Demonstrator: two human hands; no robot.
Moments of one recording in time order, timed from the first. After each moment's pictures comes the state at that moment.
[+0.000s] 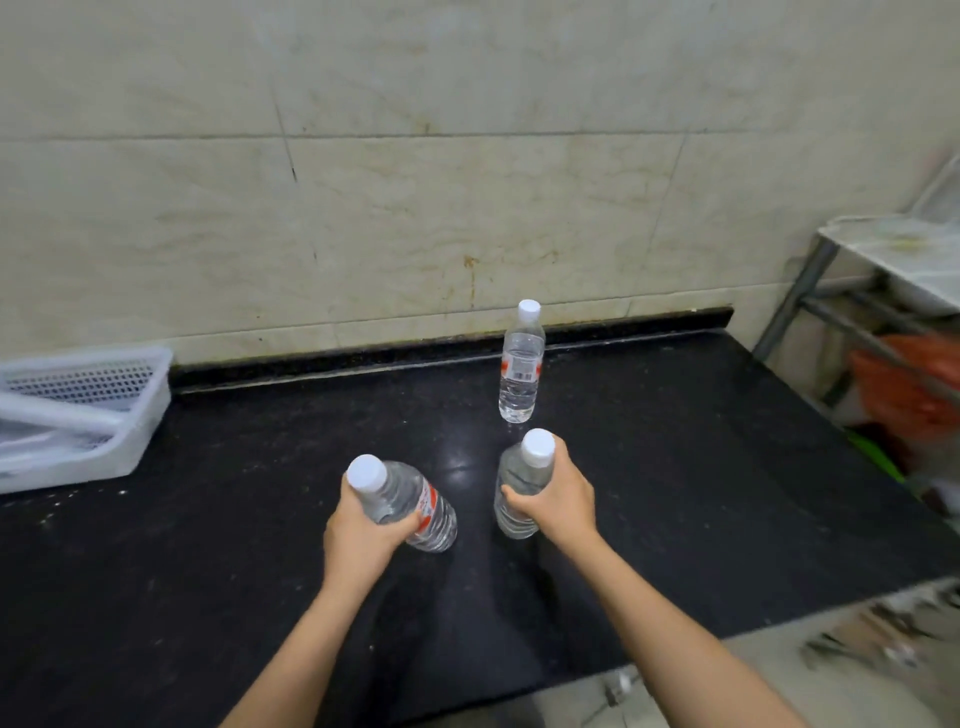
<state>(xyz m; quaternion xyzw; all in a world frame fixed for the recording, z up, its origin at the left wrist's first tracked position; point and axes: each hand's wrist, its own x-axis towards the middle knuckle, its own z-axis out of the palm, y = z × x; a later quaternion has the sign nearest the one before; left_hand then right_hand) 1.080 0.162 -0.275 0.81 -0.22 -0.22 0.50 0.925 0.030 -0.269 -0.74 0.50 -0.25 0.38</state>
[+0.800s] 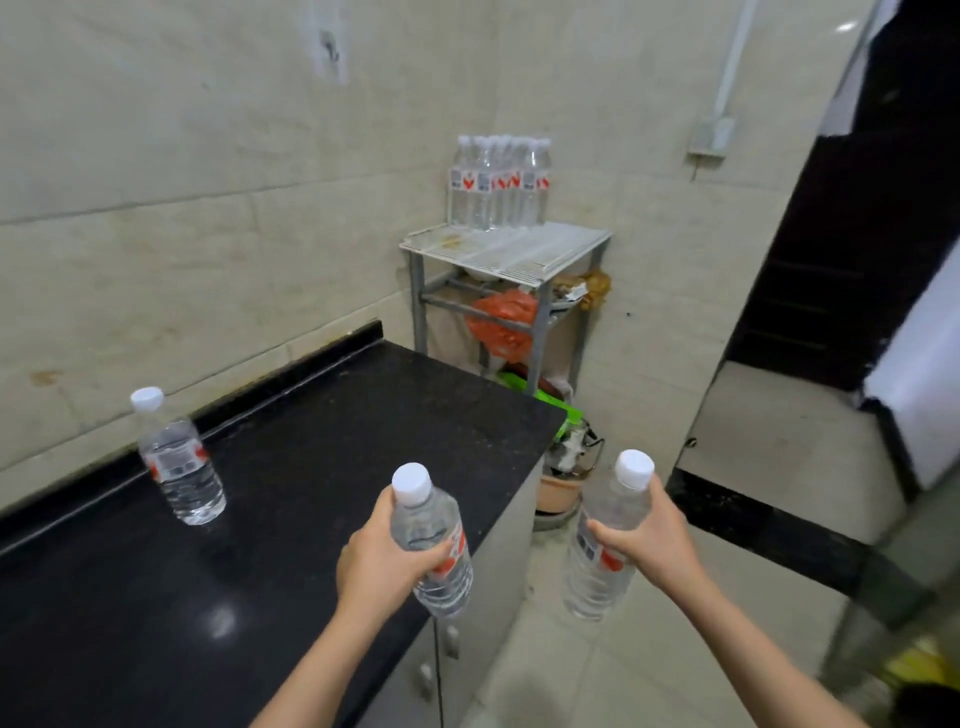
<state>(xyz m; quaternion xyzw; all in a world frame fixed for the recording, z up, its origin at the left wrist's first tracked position) 0.862 0.103 -0.232 0.61 -0.60 -0.38 0.34 0.602 0.147 -0.234 -0.46 0.74 -0.43 0.22</state>
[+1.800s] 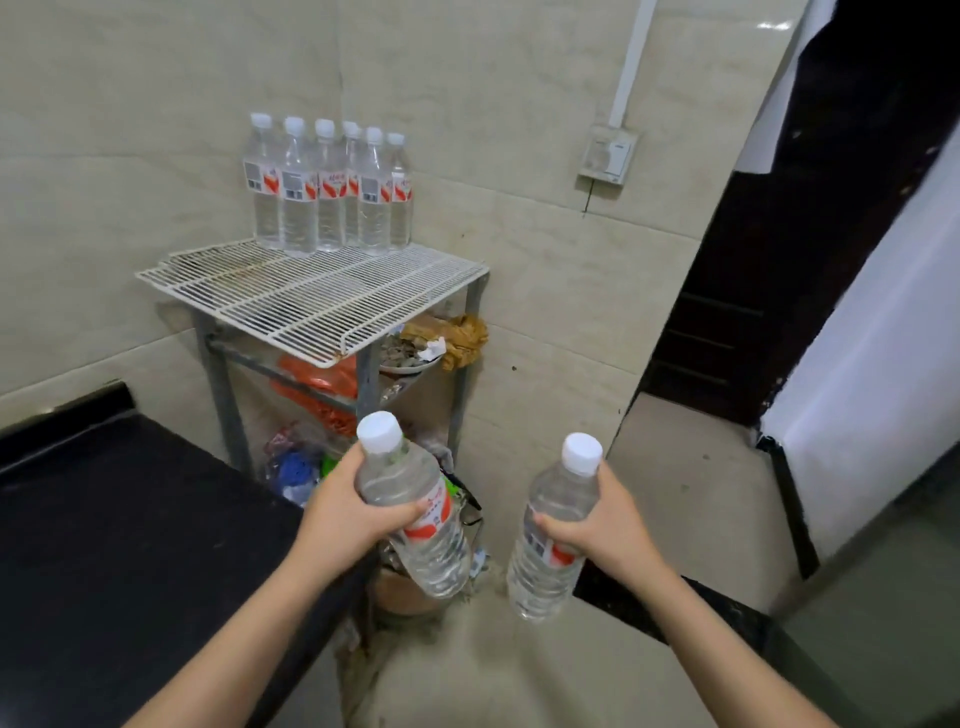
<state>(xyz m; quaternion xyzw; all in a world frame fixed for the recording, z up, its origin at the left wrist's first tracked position) 0.524 -0.162 -0.198 0.44 -0.63 -0.49 0.41 0.294 -0.074 -0.186 -0.49 0.72 -0.41 0.24</state>
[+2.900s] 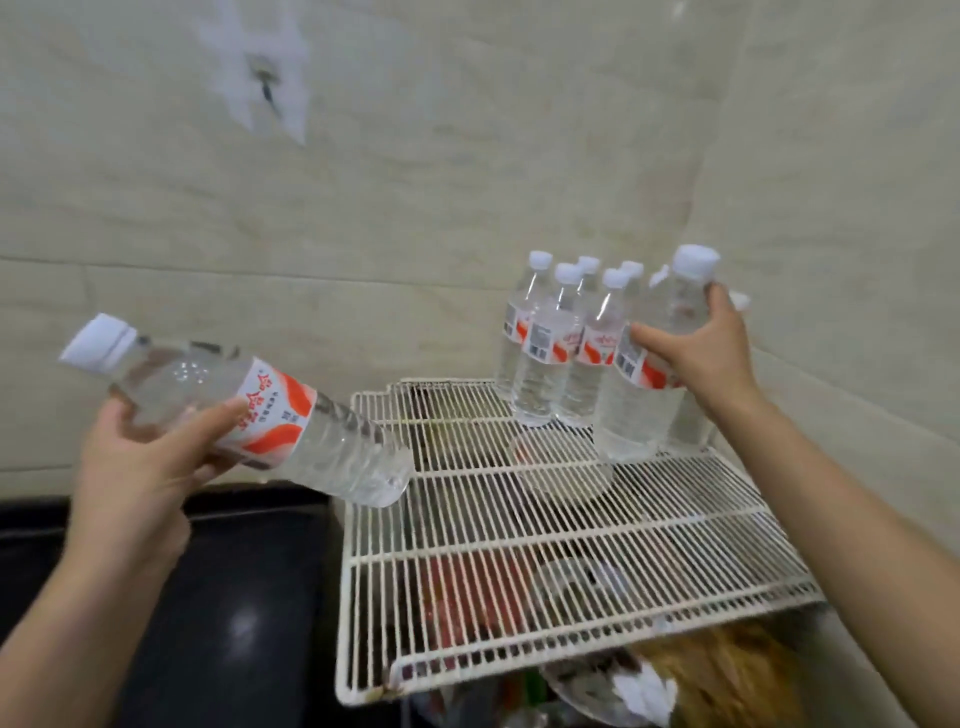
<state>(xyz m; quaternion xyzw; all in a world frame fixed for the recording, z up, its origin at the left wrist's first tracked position) 0.593 -0.399 -0.093 0.50 -0.27 -0.15 0.81 0.309 -0.652 -0.011 -0.72 0.42 -0.51 0.21</state>
